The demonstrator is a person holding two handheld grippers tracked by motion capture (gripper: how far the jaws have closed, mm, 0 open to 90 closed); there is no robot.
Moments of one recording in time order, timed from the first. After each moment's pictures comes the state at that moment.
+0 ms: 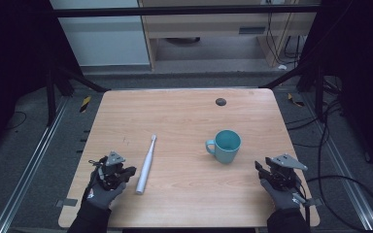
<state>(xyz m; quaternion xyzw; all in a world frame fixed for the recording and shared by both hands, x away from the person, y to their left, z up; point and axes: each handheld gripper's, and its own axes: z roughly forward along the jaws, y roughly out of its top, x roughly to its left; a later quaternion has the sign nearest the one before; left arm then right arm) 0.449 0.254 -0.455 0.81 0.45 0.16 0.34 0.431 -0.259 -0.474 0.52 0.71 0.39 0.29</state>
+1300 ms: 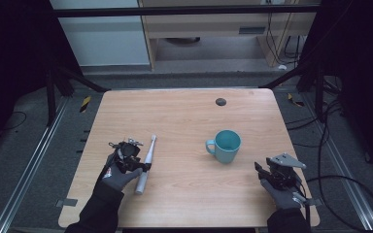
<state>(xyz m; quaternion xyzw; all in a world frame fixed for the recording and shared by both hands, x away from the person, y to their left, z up) 0.503 0.207 -0.452 0.84 0.49 0.09 0.24 0.435 -0.261 -0.476 0.52 0.72 0.37 0.28</state>
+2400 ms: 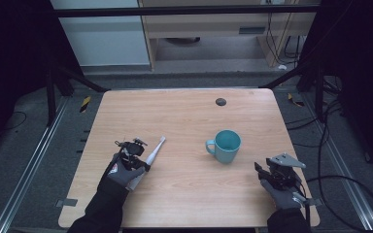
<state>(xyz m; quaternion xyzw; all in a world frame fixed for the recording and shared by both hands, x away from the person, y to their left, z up) 0.519 0.202 -0.467 0.84 0.50 0.06 0.18 0.435 -0.261 -0.476 0.52 0.72 0.37 0.28</state>
